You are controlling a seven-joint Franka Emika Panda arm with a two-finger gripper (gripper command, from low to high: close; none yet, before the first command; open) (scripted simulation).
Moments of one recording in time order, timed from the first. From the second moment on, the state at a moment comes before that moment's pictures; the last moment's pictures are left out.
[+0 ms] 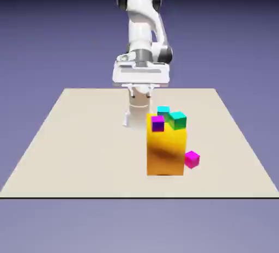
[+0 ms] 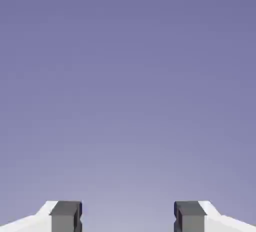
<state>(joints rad) 0.02 -0.57 0.00 -2.78 0.01 3.03 0.69</state>
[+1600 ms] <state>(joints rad) 0.00 0.97 0.94 -2.29 -1.59 1.31 0.65</state>
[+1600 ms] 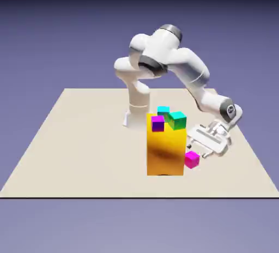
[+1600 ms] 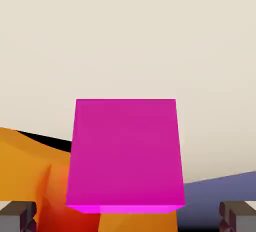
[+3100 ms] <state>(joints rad) 0.28 -0.24 0.19 -2.42 -0.53 1.90 0.25</state>
